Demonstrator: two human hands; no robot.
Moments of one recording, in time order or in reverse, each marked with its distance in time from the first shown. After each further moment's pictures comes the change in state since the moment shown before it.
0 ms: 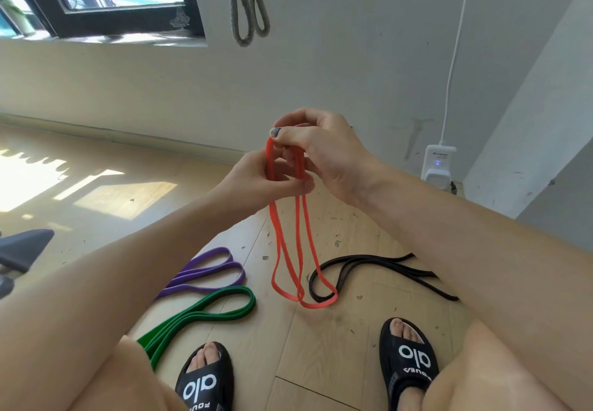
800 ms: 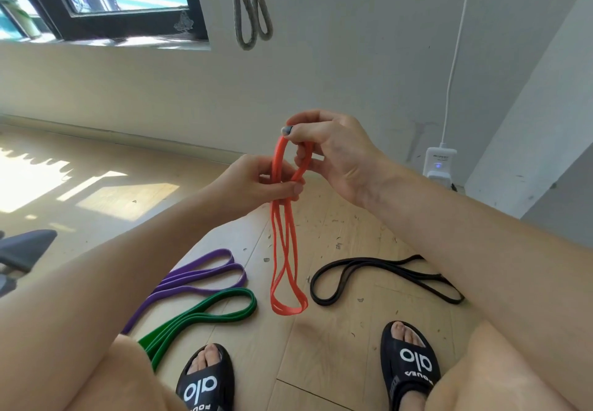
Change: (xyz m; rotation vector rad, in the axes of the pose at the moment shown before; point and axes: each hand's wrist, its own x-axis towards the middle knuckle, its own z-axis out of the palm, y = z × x) left_hand 0.000 -0.009 -0.019 0.191 -0.093 -0.016; right_hand 0.000 0.000 -0.010 0.157 -0.022 0.012
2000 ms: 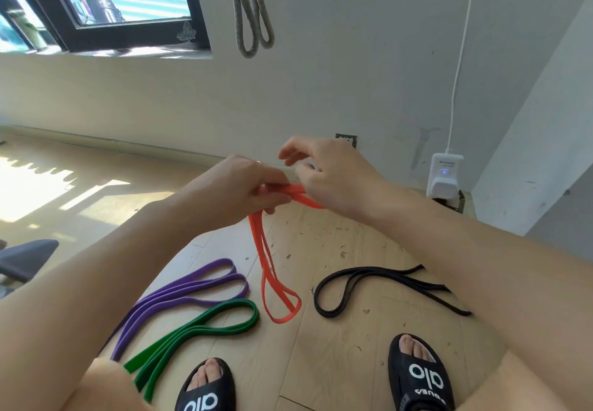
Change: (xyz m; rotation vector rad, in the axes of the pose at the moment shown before) left_hand -0.010 0.018 -0.020 0.656 -0.059 0.154; right_hand -0.003 0.011 -0.008 -1.009 -0.128 -0.332
